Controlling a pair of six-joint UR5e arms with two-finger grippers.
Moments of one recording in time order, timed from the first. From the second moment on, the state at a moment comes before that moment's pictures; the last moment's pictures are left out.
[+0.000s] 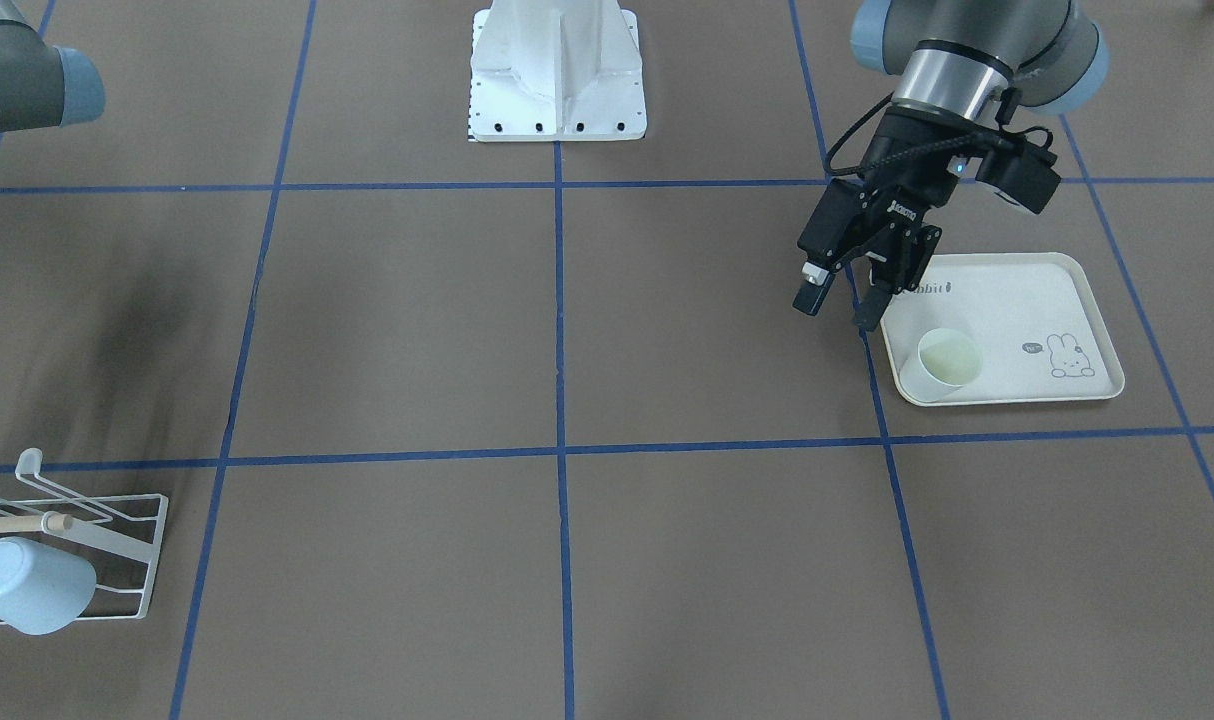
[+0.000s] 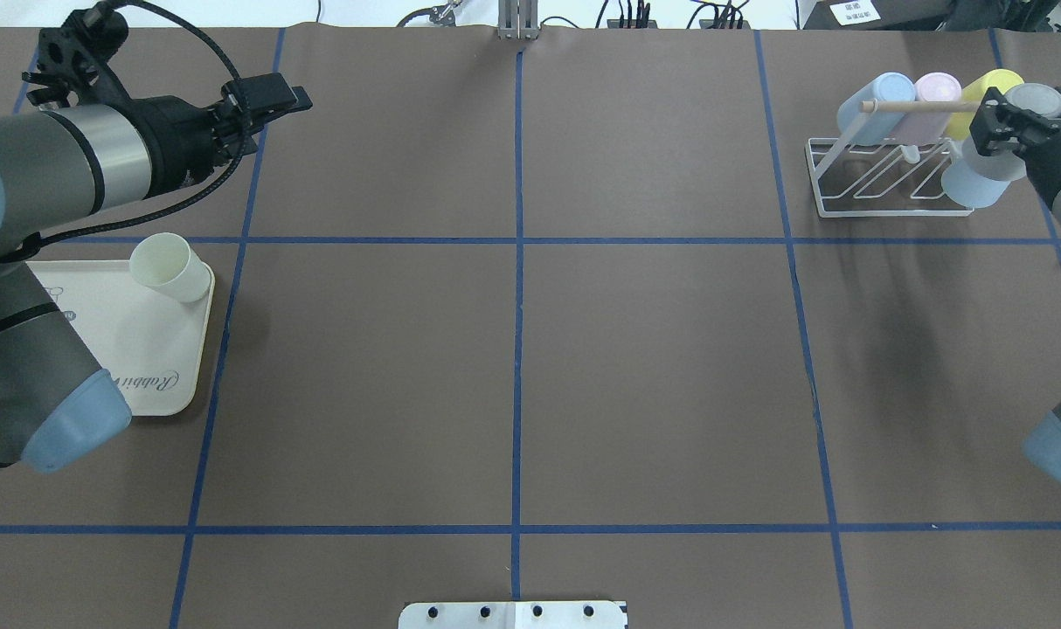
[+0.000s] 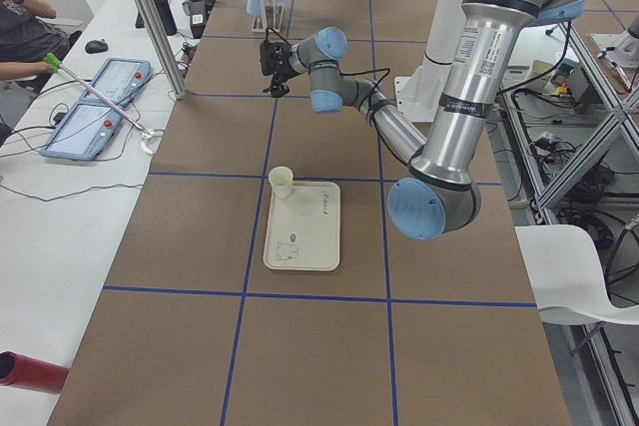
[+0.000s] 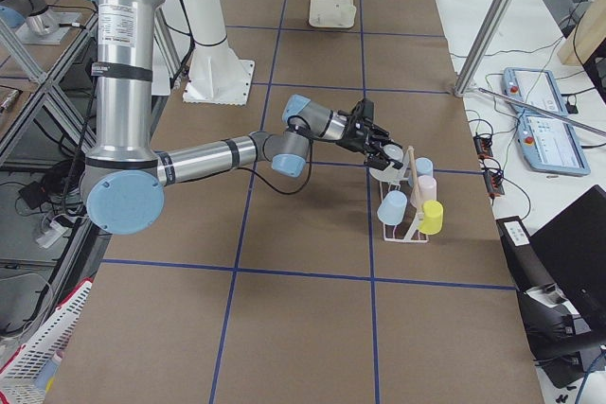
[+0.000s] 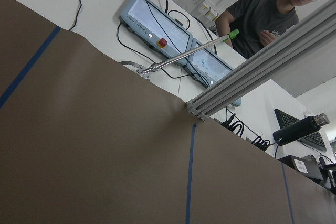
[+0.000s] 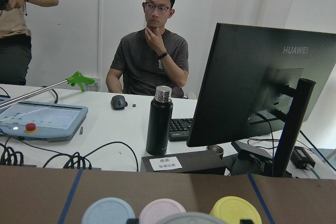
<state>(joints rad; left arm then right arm) -0.77 -1.87 -1.93 -2.31 -1.57 -1.56 0.86 -1.64 1.79 -0.59 1.06 0.91</state>
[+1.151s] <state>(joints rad) -0.77 -1.86 -1.94 -2.31 -1.57 -1.56 0.85 -1.55 1.72 -0.59 1.06 0.90</state>
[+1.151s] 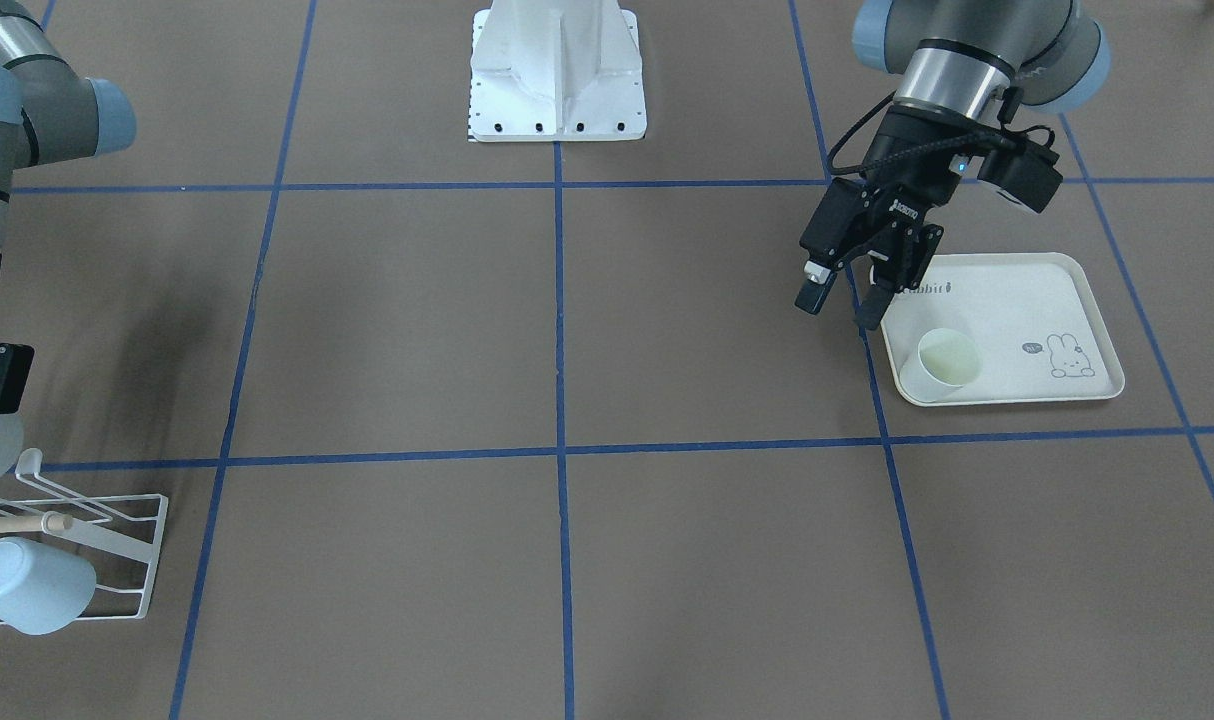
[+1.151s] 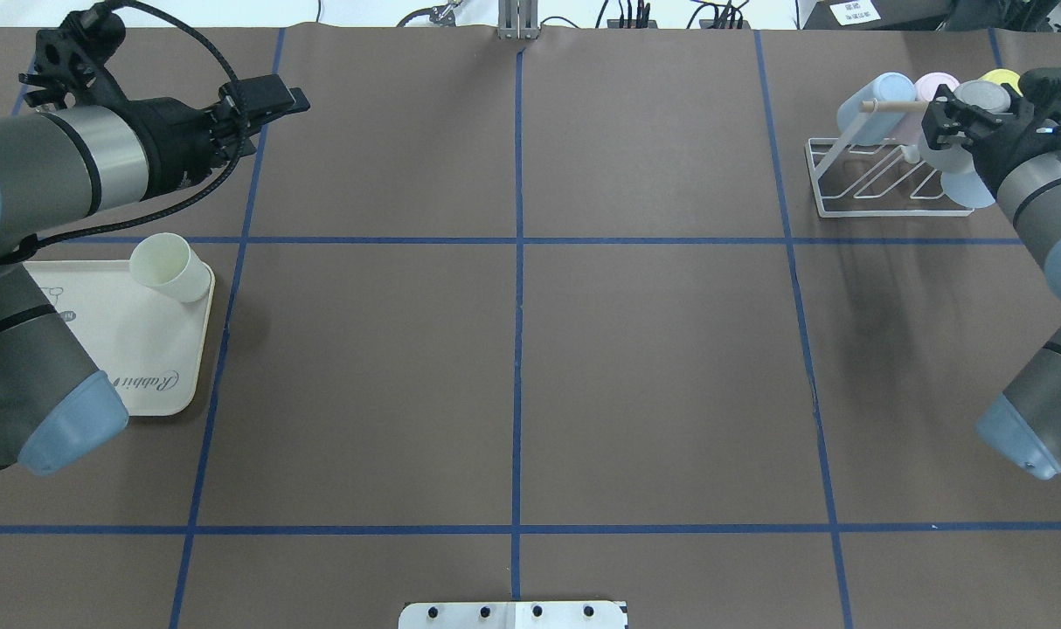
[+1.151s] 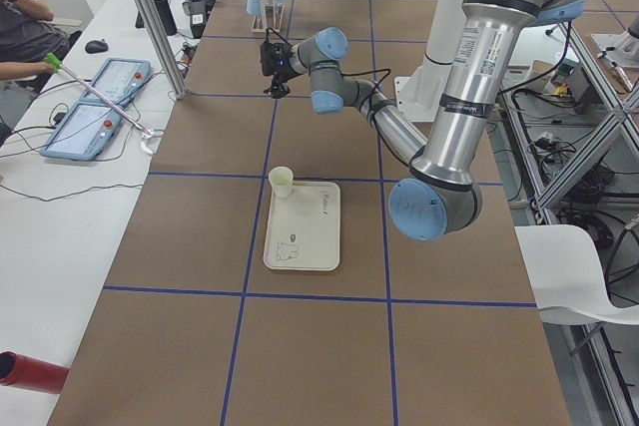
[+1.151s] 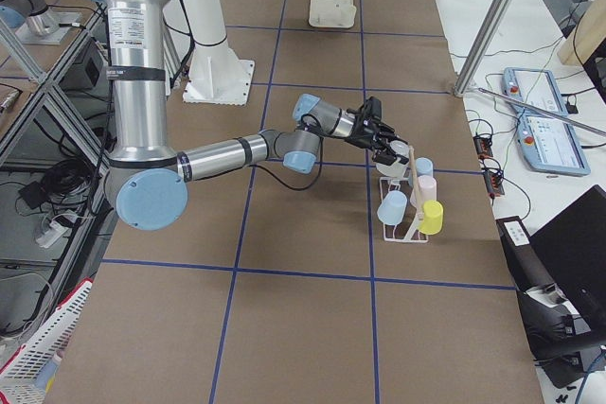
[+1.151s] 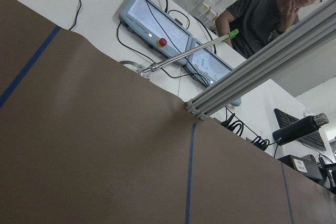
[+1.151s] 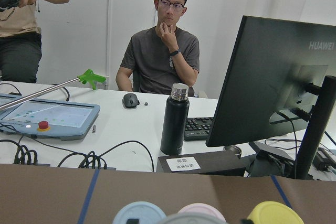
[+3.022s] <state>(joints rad) -0.77 -1.86 -1.94 -2.31 -1.57 -1.56 0.87 -1.51 1.64 -0.59 1.06 0.91</state>
